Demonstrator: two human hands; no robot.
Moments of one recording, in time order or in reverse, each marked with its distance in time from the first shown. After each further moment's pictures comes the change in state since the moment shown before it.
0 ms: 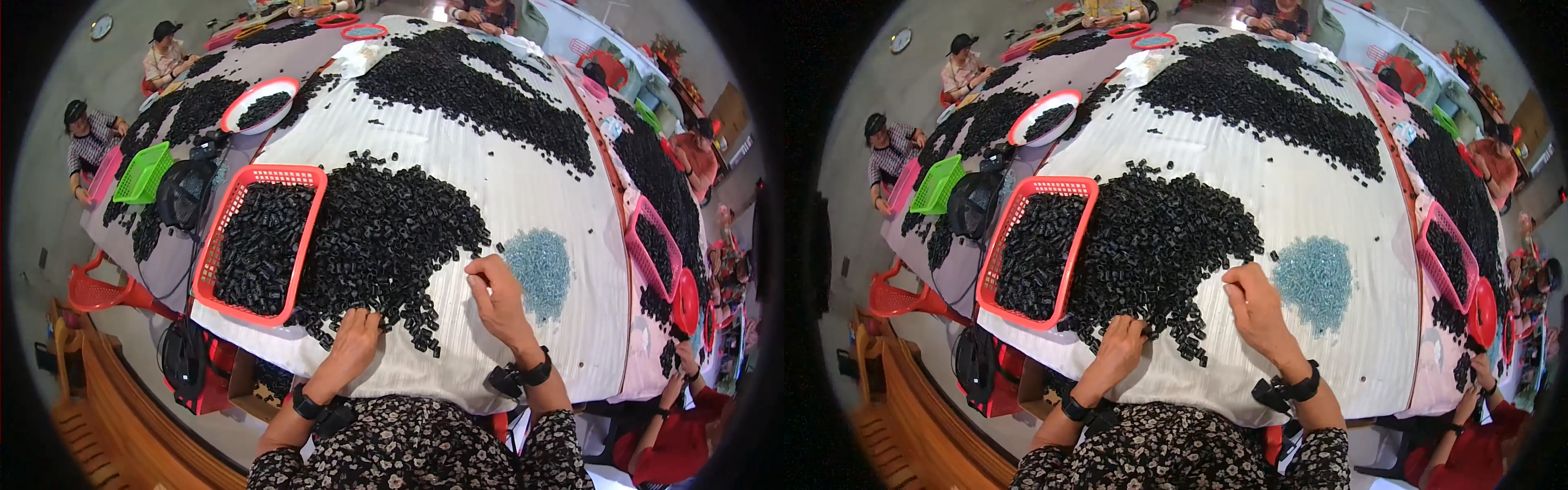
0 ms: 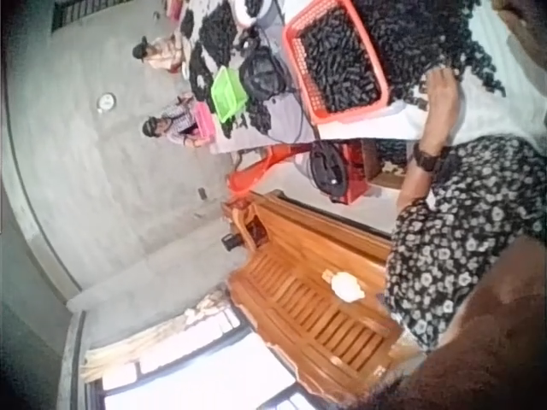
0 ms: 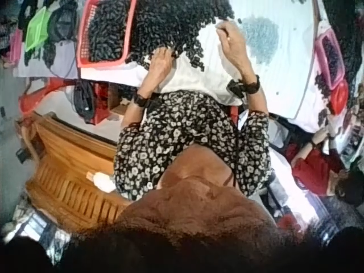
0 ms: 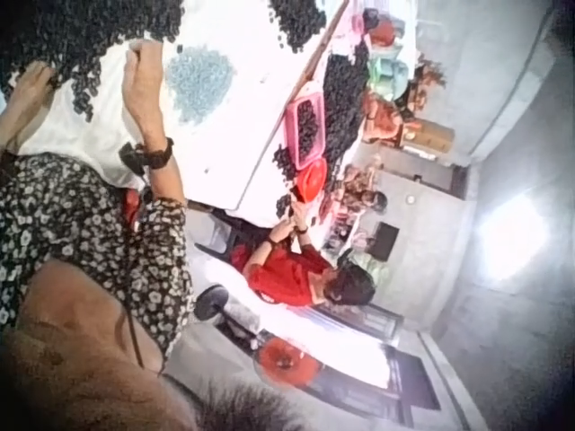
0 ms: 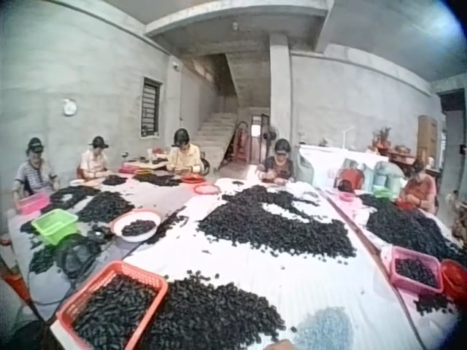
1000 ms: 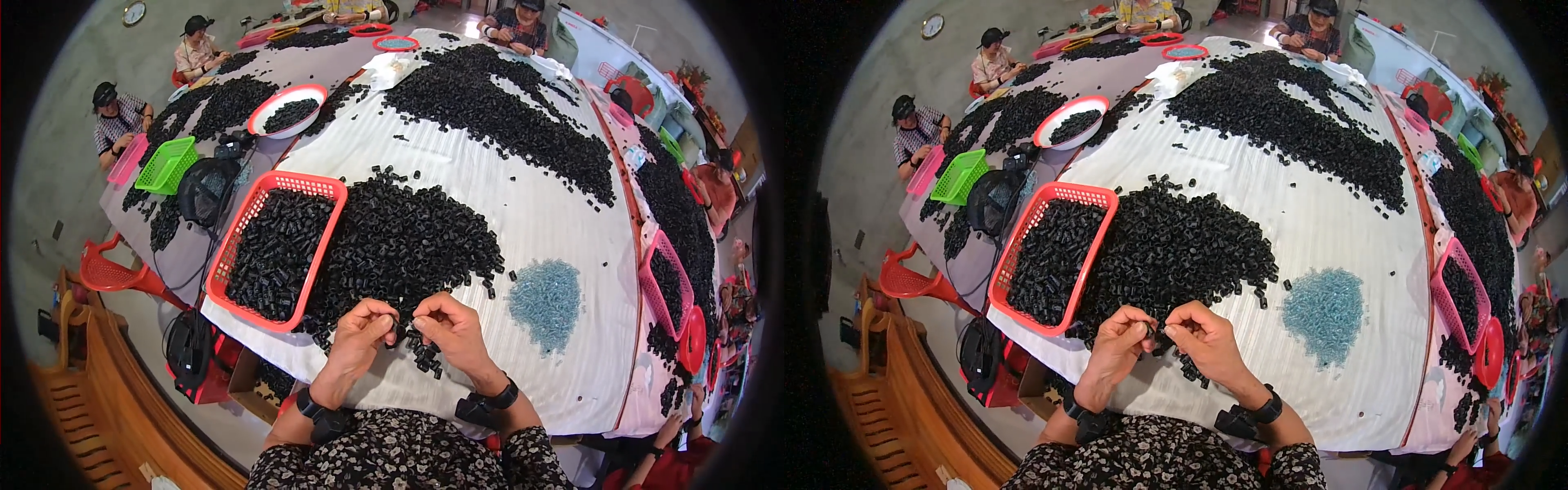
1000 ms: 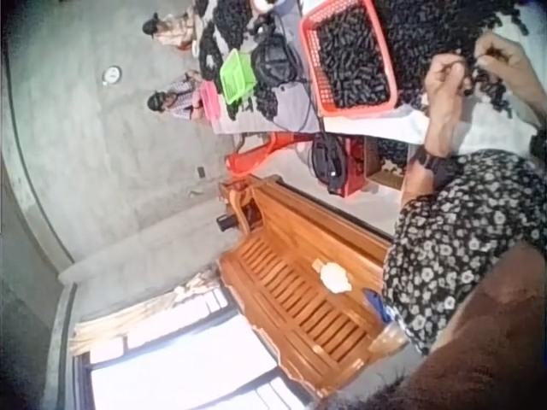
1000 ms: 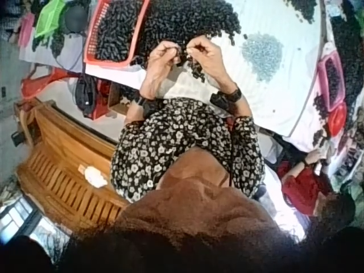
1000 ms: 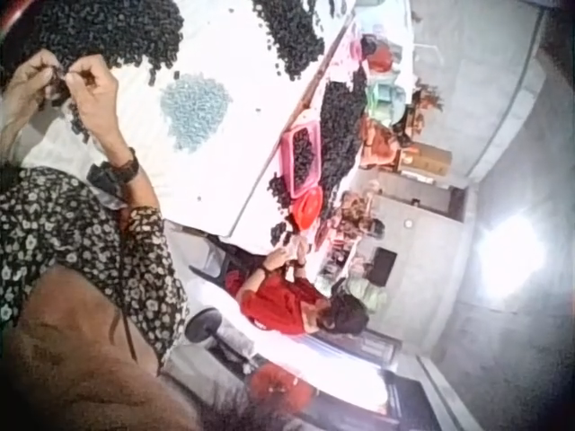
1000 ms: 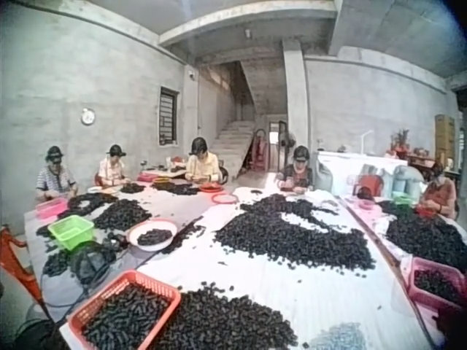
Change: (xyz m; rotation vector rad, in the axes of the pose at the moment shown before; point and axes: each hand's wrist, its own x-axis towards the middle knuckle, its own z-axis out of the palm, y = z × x) left_hand 0.038 0.025 -0.027 -1.732 0.184 -0.502; right_hand 0.007 -0.027 0.047 0.909 -0.298 0.302
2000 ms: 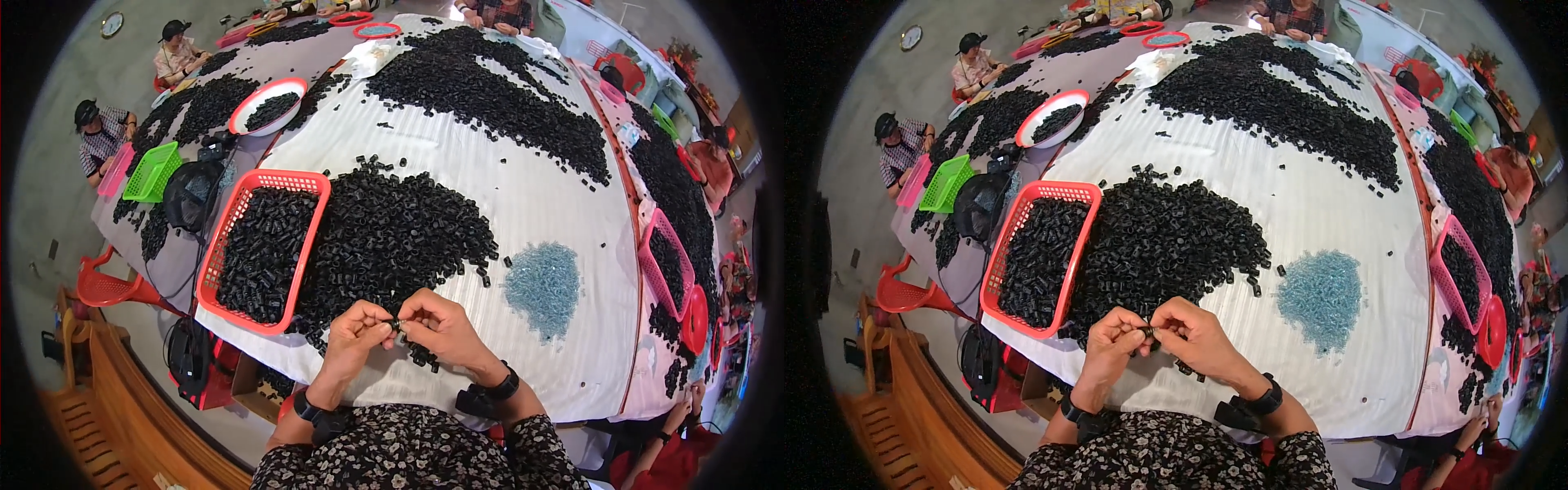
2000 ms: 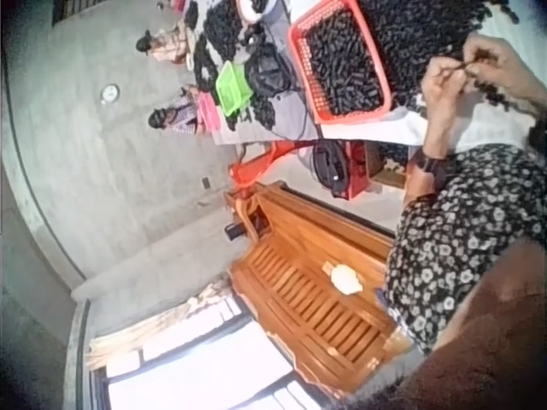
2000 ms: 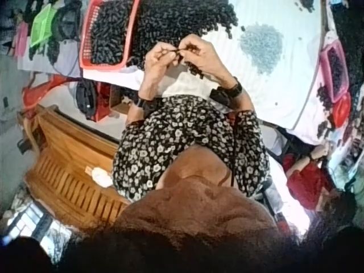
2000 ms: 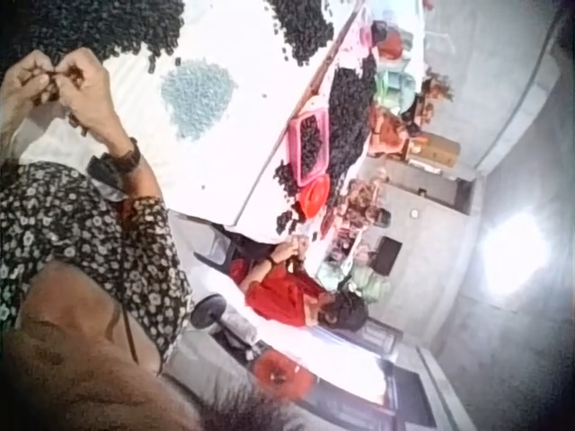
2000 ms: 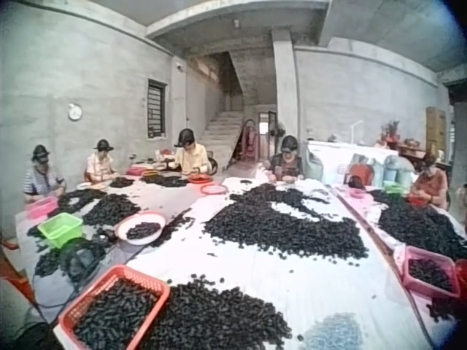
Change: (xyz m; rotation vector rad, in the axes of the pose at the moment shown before) left_hand -0.003 0.001 0.004 0.233 -0.070 0.026; right_hand 0.001 0.007 -0.005 -0.102 -0.084 0.056
